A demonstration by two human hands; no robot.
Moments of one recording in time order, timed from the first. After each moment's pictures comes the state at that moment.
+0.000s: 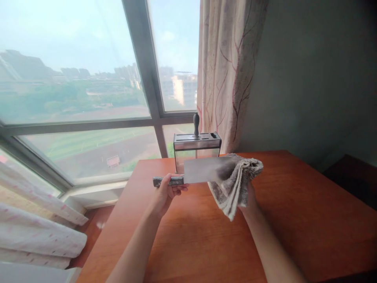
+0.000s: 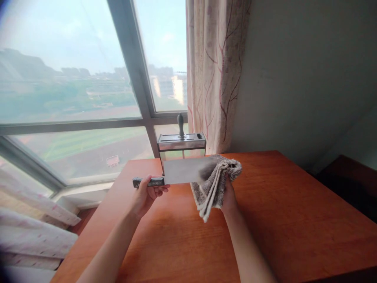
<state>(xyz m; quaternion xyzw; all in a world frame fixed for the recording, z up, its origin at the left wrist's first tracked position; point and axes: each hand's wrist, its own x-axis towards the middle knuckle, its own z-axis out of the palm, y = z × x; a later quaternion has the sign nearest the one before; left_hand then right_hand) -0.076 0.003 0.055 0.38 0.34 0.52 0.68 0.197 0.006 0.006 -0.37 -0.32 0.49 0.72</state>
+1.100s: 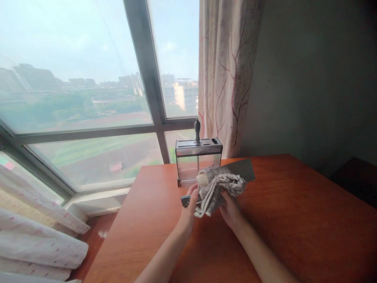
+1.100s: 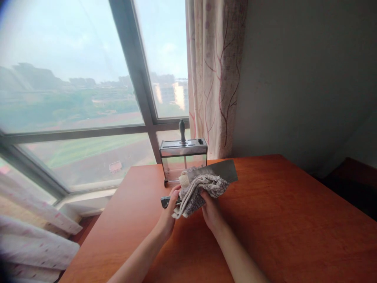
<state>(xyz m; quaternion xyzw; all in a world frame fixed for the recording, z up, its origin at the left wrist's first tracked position) -0.003 -0.021 0.028 0.38 0.39 0.55 0.63 0.130 -0.009 -0.001 -0.32 -0.23 0.59 0.70</state>
